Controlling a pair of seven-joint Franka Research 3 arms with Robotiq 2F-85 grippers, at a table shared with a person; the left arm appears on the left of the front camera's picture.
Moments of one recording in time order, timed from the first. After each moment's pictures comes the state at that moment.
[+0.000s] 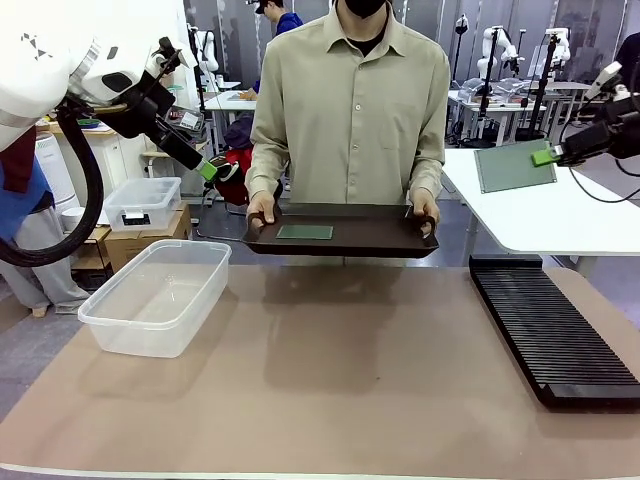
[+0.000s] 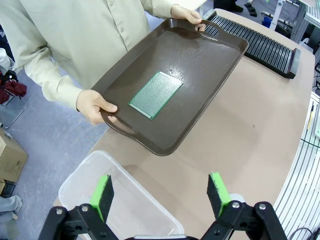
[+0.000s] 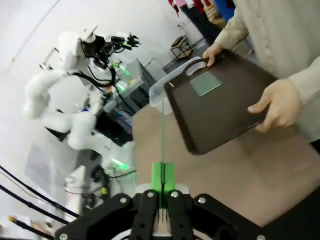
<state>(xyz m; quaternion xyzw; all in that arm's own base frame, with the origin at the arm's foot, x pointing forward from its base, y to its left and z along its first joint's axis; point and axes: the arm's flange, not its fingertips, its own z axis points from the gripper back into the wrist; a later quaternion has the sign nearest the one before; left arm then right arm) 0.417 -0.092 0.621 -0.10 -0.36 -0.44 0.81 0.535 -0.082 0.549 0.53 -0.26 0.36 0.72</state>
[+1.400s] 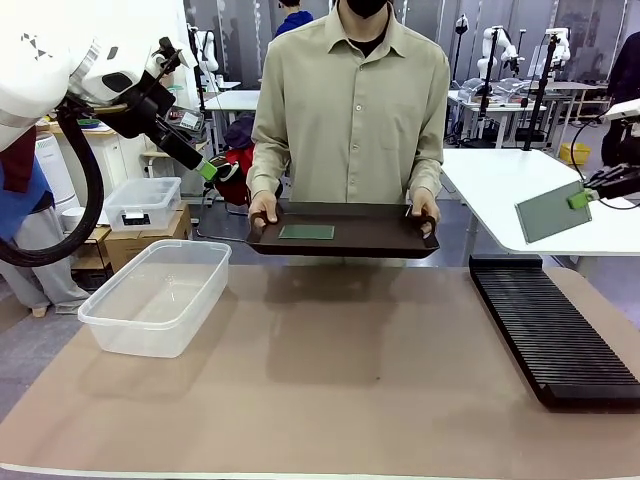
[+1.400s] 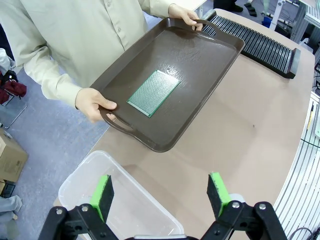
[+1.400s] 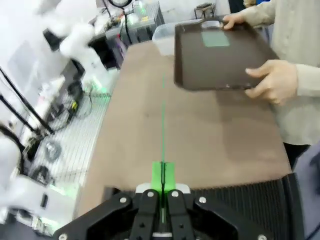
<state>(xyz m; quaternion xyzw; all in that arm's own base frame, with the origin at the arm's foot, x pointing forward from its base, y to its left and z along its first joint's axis) 0.417 -0.093 0.621 -0.10 -0.36 -0.44 0.81 0.571 -0.154 0.497 0.43 -0.27 0.58 0.64</state>
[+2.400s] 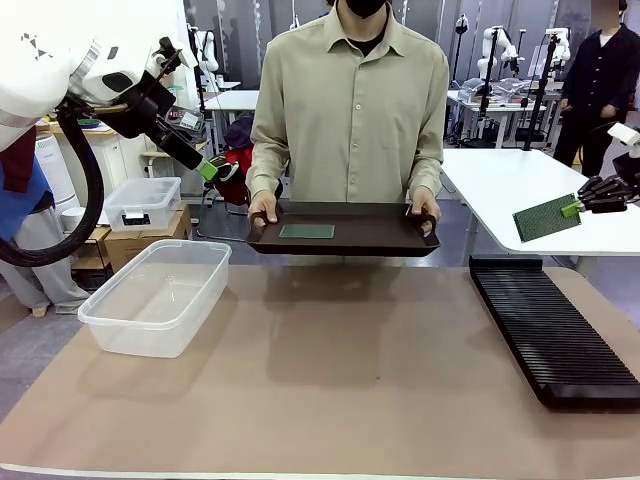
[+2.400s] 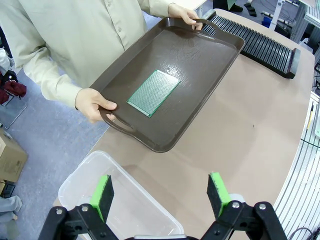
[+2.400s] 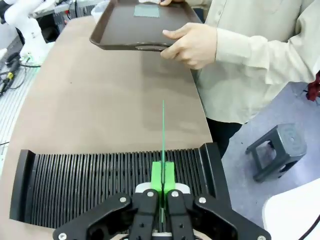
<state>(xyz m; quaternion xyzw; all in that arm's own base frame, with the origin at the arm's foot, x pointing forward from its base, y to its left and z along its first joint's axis) 0.417 -0.093 0.621 -0.10 -0.36 -0.44 0.81 0.637 -0.198 0.451 0.30 -0.36 0.59 0.65</state>
